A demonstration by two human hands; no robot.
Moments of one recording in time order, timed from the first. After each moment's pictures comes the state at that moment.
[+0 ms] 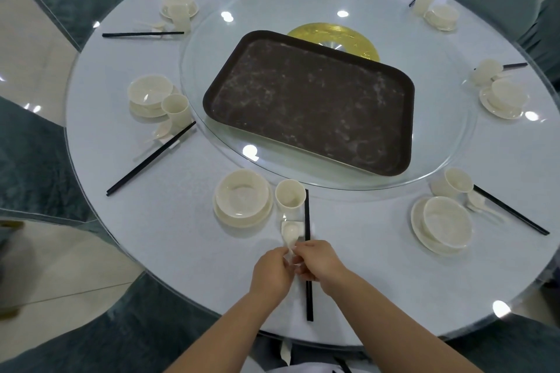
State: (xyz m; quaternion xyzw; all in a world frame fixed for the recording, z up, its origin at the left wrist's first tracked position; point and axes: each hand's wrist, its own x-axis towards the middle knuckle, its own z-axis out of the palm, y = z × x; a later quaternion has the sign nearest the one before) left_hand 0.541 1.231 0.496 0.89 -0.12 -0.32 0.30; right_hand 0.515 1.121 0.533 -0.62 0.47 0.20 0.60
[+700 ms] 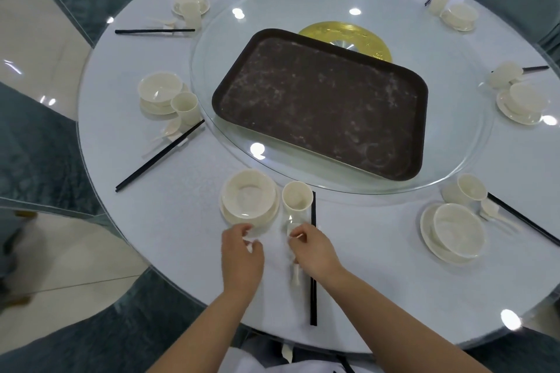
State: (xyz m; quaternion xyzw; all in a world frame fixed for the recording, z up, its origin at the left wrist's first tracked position) left_hand 0.569 1.269 0.499 0.88 0.04 -0.10 0.47; right_hand 0.534 1.127 0.533 -0.78 0.34 0.17 0.49
